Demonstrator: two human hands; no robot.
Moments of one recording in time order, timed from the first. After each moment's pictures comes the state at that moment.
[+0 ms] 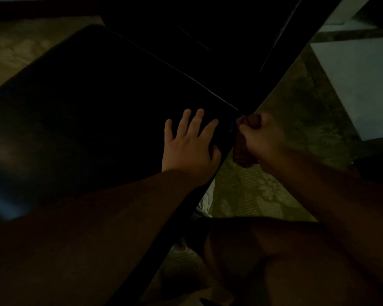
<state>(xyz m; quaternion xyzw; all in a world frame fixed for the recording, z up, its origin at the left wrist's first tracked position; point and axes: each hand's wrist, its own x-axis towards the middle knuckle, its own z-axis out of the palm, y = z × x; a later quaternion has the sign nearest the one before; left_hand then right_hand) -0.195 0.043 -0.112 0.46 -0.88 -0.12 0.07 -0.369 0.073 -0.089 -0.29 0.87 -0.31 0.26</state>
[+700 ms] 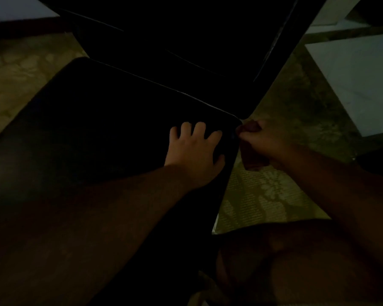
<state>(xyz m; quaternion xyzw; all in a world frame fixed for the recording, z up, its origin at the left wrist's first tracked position) -0.198 0.047 -0.087 0.40 -0.91 -0.07 0.00 -0.389 0.086 -0.082 -0.32 0.86 -0.26 0.31</state>
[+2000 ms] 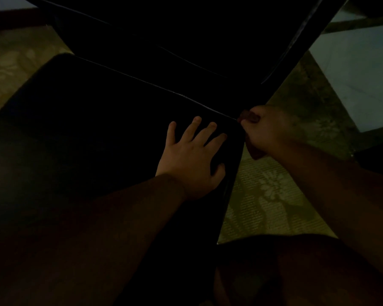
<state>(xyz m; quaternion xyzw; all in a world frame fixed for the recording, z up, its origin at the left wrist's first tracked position) -0.194 0.028 -0.100 0.34 -0.94 -0.10 -0.01 -0.394 0.052 -0.077 -0.44 0.87 -0.15 0.17</state>
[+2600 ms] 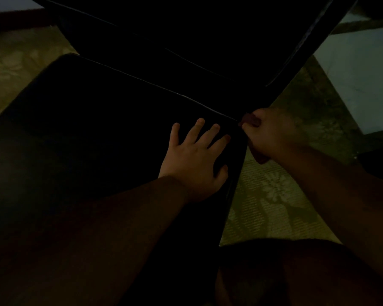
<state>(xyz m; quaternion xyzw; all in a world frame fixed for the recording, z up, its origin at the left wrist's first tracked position) -0.194 0.029 -0.102 0.34 -0.94 -0.08 0.00 -0.390 0.055 -0.071 -0.48 0.86 -0.11 0.14</state>
